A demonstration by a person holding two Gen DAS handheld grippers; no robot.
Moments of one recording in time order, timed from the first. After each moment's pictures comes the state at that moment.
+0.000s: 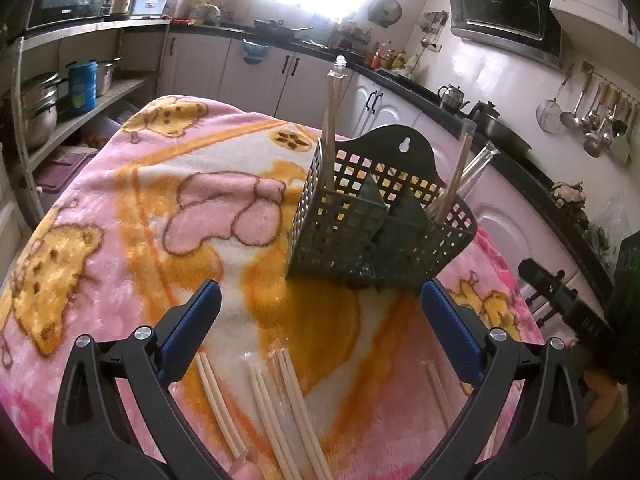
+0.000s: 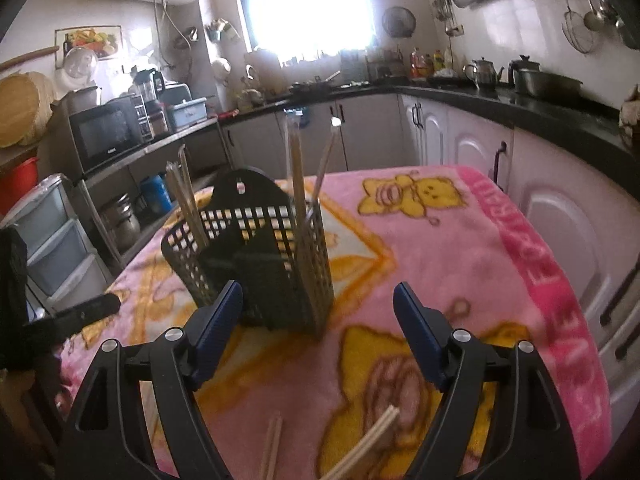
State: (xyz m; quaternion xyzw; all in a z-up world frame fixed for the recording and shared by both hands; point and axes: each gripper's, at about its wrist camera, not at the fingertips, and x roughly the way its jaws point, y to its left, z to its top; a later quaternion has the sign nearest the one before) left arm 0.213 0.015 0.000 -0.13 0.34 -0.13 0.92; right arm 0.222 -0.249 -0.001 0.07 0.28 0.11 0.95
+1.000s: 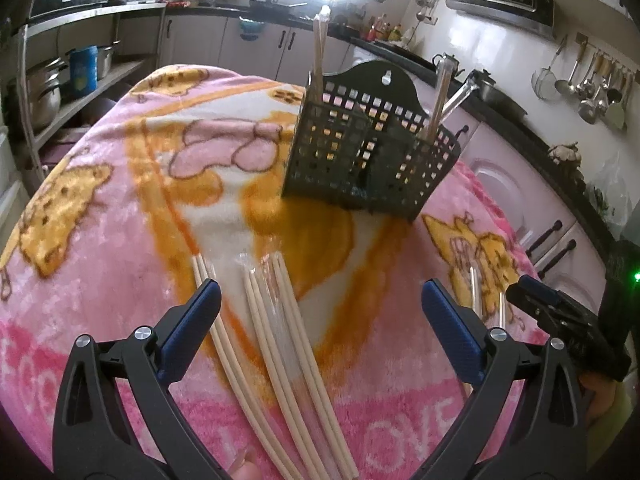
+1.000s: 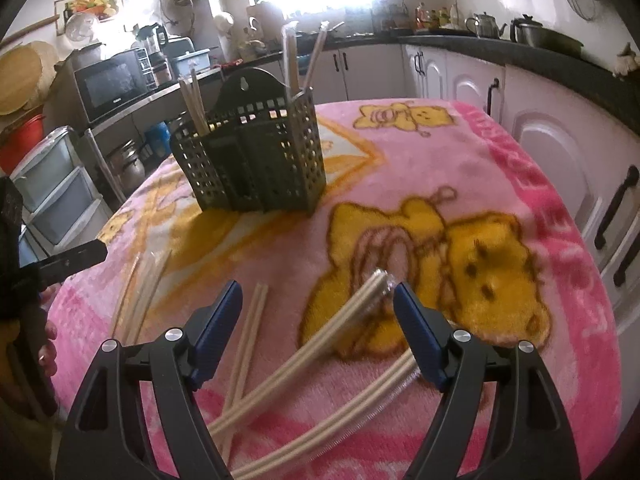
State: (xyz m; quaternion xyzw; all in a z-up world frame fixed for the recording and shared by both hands) left arm 0.158 0.003 -0.030 -0.11 0.38 -0.13 0.91; right arm 0.160 -0.265 -0.052 0.06 0.36 0.13 0.92
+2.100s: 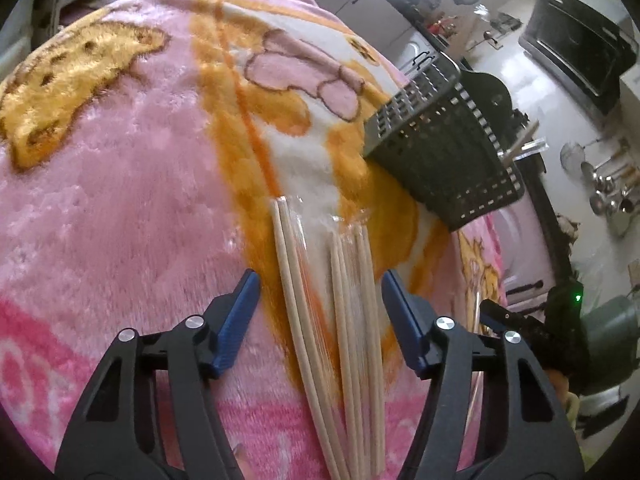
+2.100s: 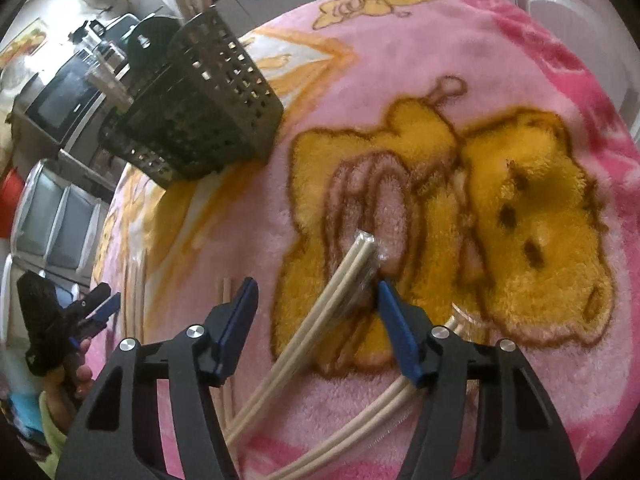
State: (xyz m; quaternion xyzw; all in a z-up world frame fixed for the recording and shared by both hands) left arm 0.194 0.085 -0.087 -0.29 0.47 -0.12 0.82; right arm 0.237 -0.292 -0.091 0.18 0.53 0.14 0.82
